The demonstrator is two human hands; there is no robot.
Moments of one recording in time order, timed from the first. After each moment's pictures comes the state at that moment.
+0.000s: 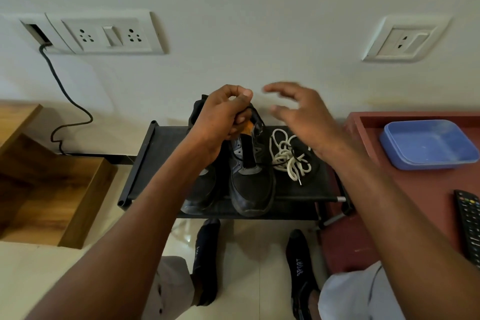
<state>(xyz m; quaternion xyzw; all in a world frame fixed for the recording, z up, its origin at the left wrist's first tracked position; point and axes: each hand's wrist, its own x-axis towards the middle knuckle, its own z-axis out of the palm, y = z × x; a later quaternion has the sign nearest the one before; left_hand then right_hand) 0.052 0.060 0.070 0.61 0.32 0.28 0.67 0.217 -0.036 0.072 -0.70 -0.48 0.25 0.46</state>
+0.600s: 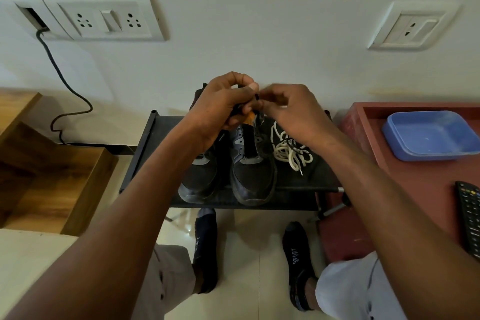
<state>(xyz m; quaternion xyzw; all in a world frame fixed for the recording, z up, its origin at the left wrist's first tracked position) 0.044 0.064 0.076 0.63 0.29 0.24 0.68 0.202 -0.032 0.066 -0.70 -0.53 0.25 0.40</state>
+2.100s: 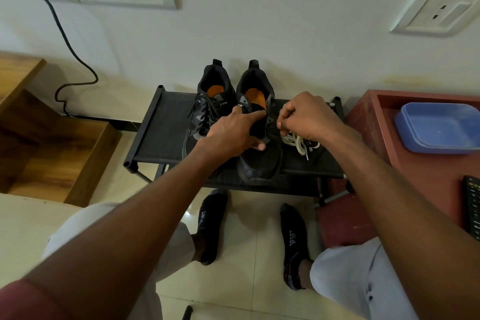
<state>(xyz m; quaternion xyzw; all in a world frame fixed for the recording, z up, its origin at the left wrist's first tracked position) 0.042 0.048 -0.009 0.89 0.39 -0.08 0.22 0.211 -0.033 0.025 -0.81 -0.50 0.26 0.18</state>
